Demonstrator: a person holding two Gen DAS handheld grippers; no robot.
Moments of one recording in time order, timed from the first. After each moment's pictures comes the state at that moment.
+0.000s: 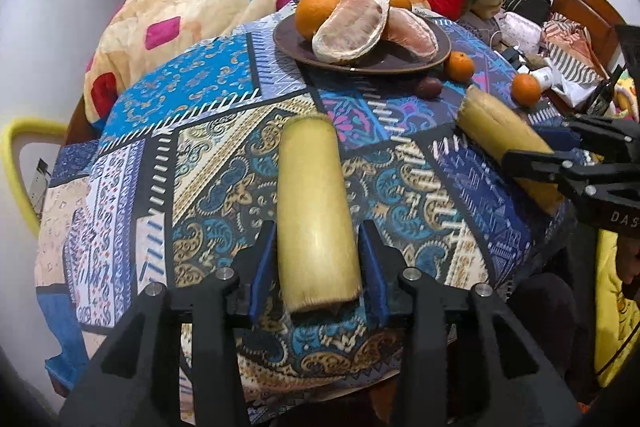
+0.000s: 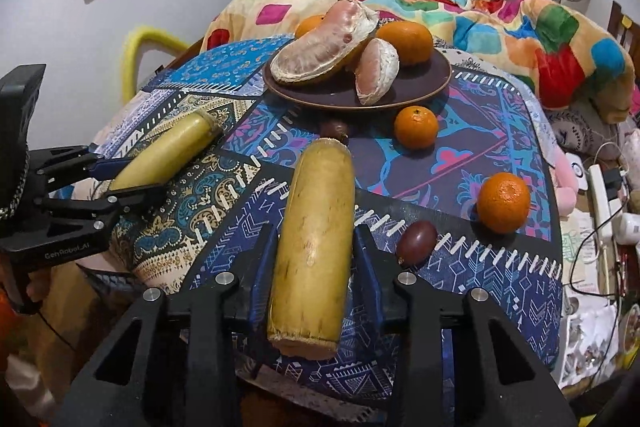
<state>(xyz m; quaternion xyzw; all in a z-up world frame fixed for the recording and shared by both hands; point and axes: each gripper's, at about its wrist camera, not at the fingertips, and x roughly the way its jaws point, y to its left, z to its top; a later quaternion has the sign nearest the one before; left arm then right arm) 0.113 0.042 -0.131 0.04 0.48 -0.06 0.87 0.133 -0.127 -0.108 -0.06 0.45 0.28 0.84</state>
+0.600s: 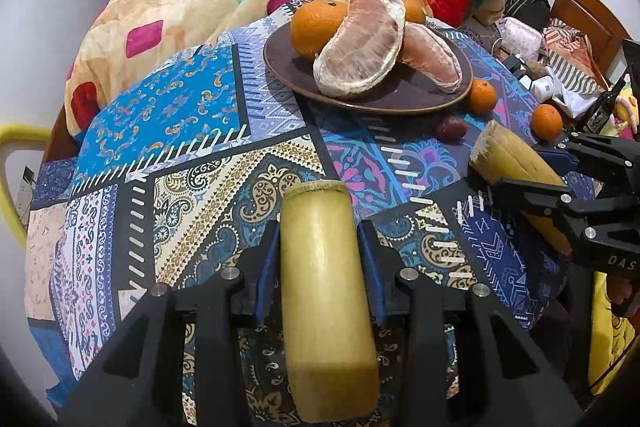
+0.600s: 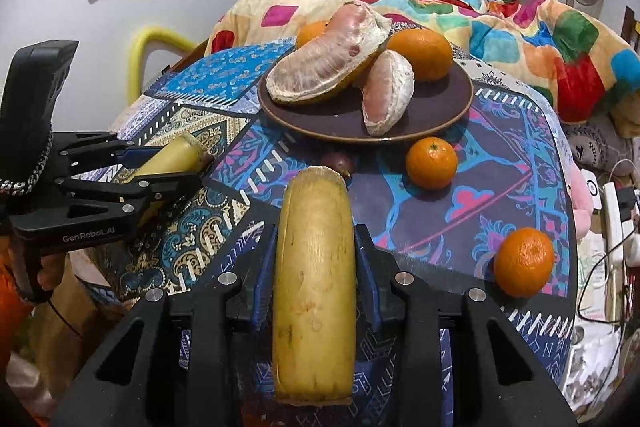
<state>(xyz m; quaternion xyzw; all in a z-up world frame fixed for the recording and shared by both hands) 0.162 0.045 -0.137 0.03 0.48 -0.08 0.87 0.159 -0.114 -0.113 -0.06 0.45 0.30 0.84</state>
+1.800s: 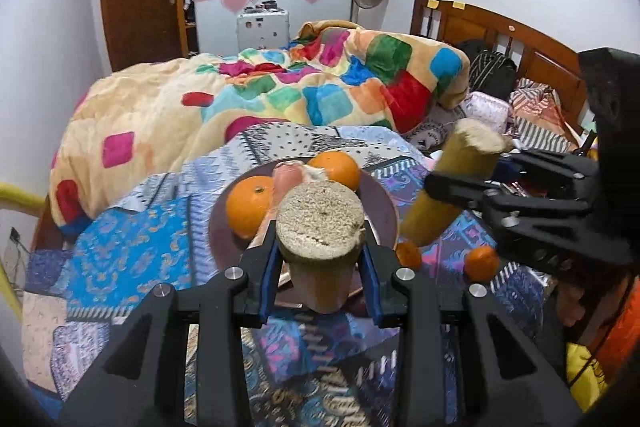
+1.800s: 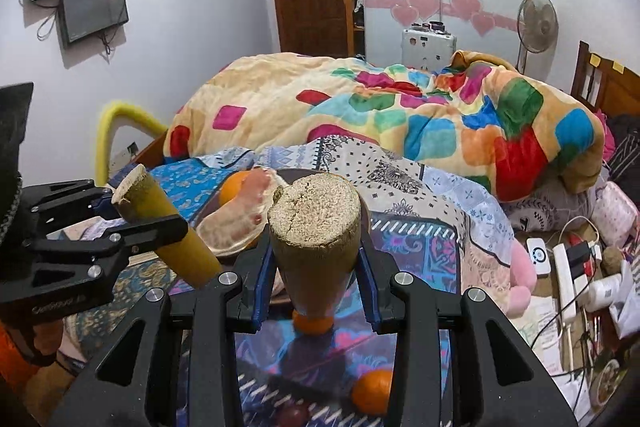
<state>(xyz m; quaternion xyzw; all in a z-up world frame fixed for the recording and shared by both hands) 0.214 -0.012 -0.054 0.02 0.35 -0.13 0.93 0.211 -0.150 -0.044 -0.04 0.33 0.23 0.91</state>
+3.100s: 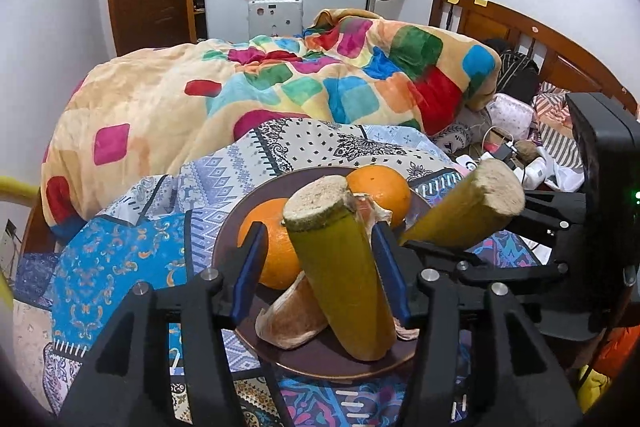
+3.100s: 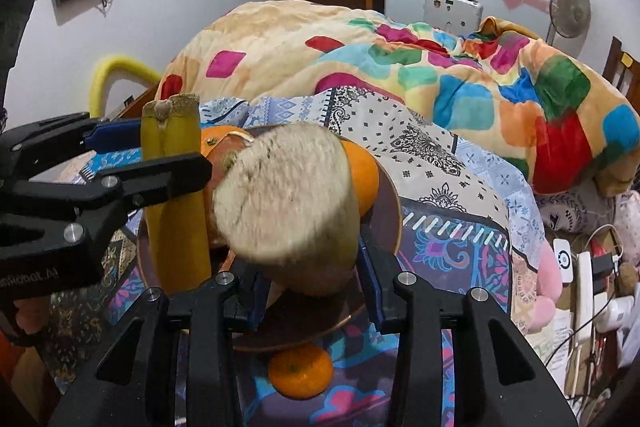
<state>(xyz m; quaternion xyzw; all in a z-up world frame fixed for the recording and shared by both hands) 0.277 0.006 -0.080 0.01 0.37 -0.11 0.92 0.266 -0.118 -0.092 -0.09 0.40 0.26 0.88</state>
